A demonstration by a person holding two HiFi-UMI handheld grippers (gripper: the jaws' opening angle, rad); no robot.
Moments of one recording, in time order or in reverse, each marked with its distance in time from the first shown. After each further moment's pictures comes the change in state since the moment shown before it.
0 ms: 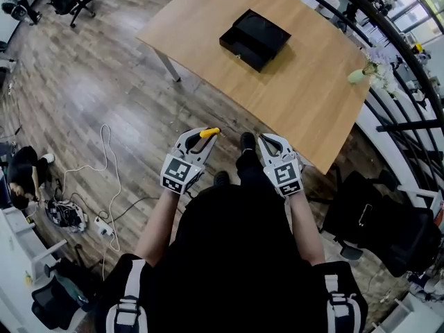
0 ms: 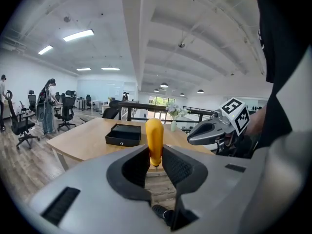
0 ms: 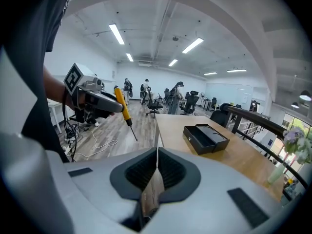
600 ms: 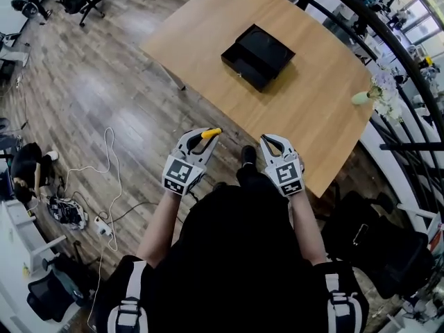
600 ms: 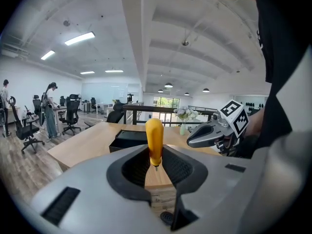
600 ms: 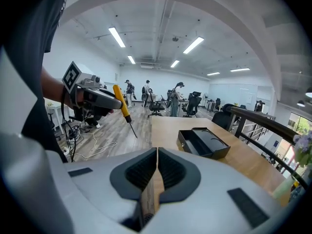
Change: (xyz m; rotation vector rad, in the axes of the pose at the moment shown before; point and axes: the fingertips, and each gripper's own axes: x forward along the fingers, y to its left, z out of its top) left arm 0.063 0.036 0.044 0.006 -0.004 0.069; right arm 0.042 -0.081 0.017 -0.008 -0.019 0.057
